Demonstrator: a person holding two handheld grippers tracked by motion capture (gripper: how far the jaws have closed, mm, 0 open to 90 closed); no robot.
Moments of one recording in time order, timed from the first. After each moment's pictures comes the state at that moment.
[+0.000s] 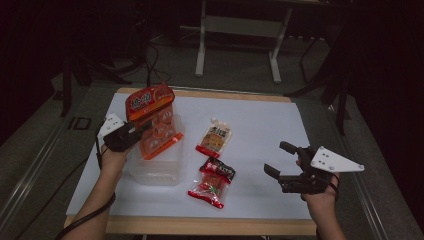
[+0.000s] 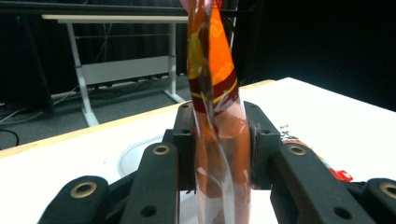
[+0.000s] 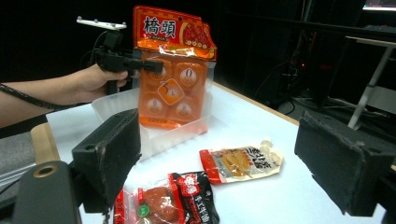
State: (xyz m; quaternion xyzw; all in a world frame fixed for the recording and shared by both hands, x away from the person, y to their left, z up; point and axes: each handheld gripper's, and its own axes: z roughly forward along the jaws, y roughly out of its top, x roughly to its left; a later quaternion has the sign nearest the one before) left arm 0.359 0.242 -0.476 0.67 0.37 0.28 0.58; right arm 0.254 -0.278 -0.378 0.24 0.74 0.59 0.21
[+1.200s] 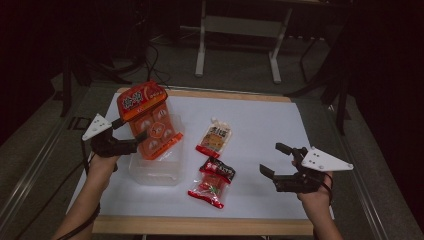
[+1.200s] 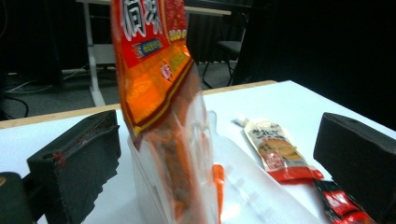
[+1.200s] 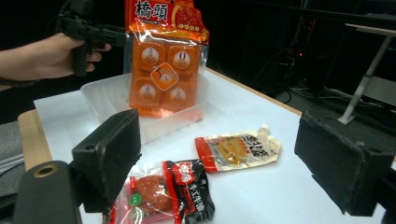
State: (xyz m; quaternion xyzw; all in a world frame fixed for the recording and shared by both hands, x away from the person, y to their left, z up) left arm 0.319 0.252 -0.447 0.66 0.42 0.25 0.57; right arm 0.261 -0.272 -0.392 0.24 0.76 0.57 0.21
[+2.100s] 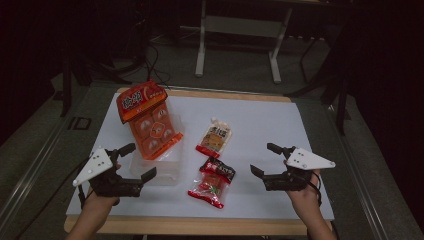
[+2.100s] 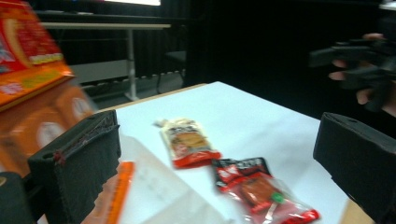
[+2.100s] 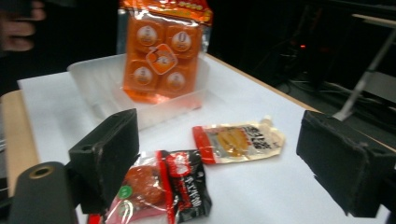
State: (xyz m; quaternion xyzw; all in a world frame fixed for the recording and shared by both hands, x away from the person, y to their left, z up) left arm 0.221 0.210 -0.425 0.69 0.32 0.23 0.61; right arm 0.273 -0.254 -0.410 0.24 0.77 0.54 0.22
